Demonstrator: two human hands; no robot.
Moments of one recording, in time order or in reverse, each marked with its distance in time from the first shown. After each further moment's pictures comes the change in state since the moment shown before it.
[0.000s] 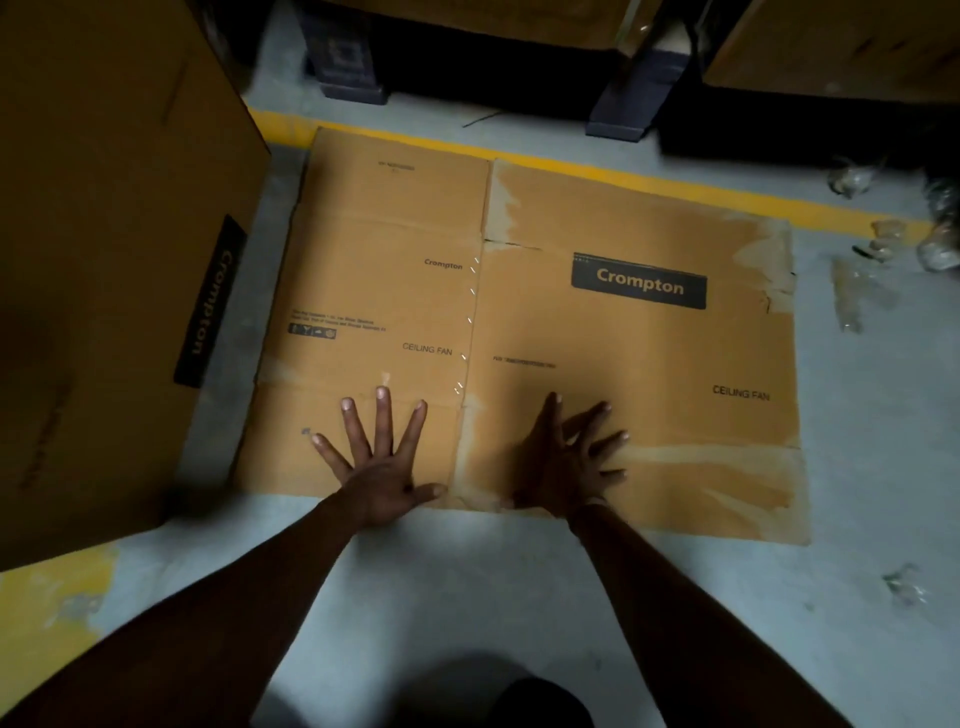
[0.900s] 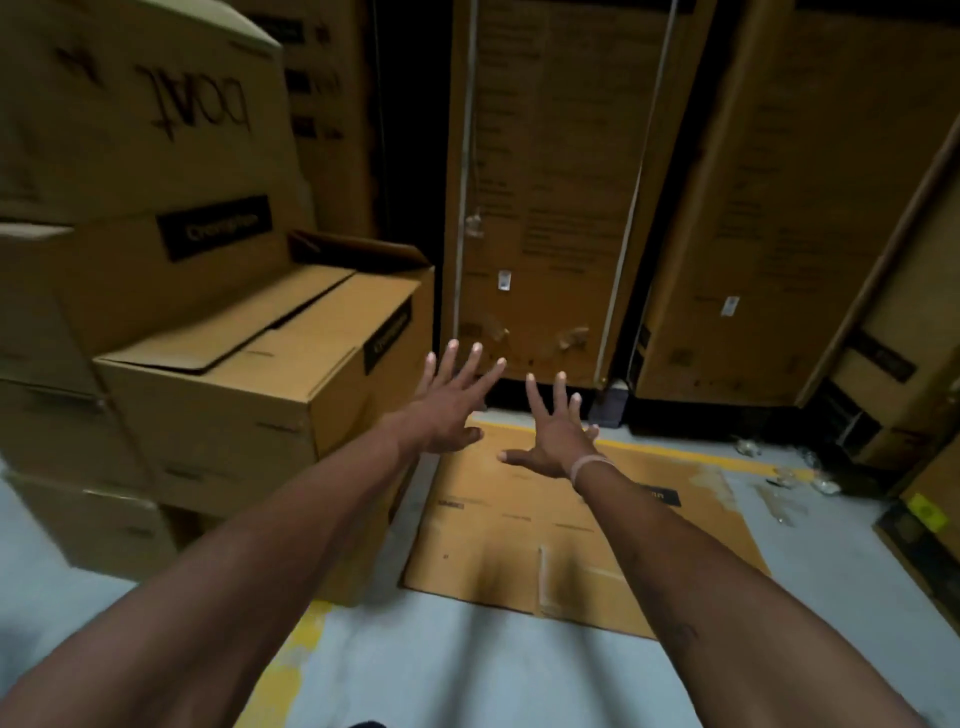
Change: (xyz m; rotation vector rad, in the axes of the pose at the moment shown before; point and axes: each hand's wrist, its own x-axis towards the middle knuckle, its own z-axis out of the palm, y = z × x) left_hand -0.400 -0.031 -0.195 0.432 0.916 0.331; right_hand -0.375 -0.161 -0.124 -0.095 0.607 -0.528
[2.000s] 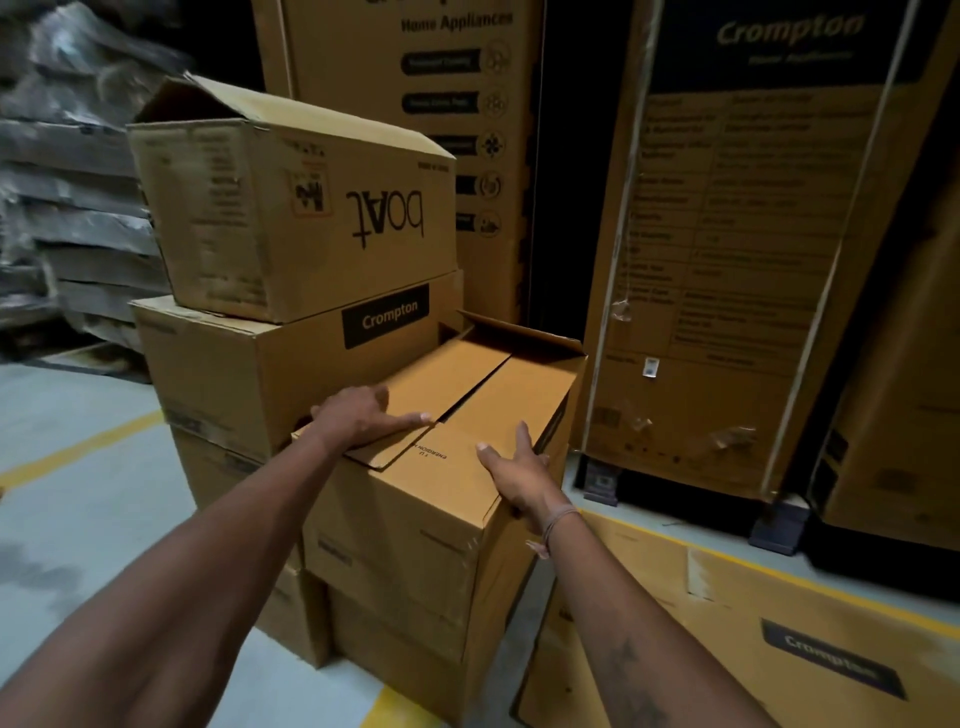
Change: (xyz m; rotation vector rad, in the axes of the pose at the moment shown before) left_hand -0.089 -0.271 -0.075 -0.247 -0.003 -0.763; right_hand 0.069 -0.233 0.001 0.894 -0.142 -0.081
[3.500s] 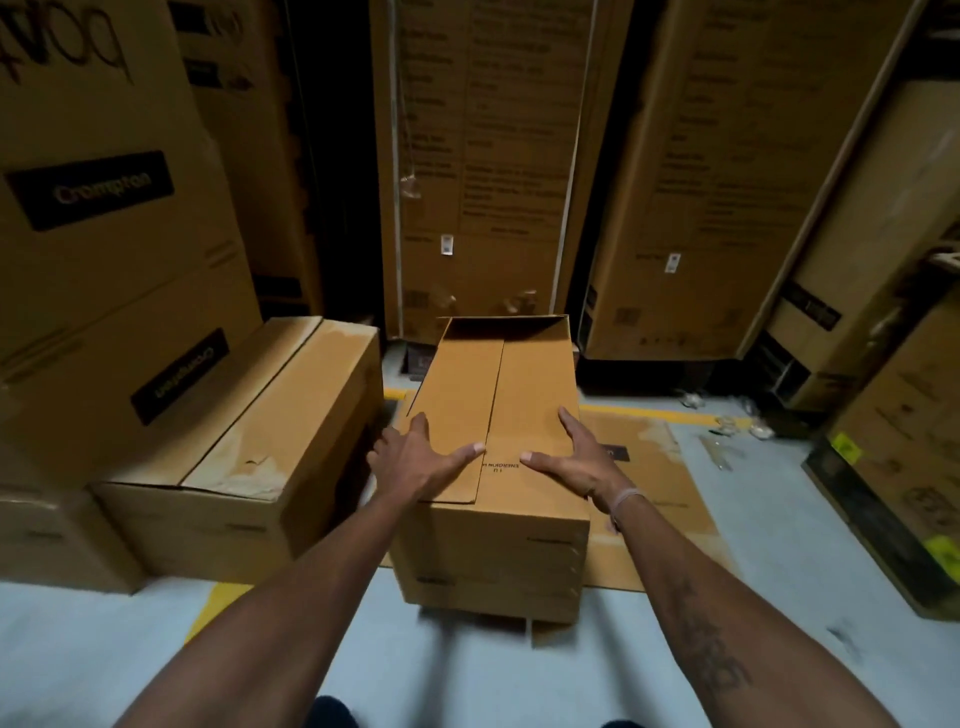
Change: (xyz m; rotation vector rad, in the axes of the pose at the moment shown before) left_hand -0.168 0.268 0.268 -0.248 -0.083 0.132; right_hand -0.163 0.265 -0.237 -0.141 0.338 0.124
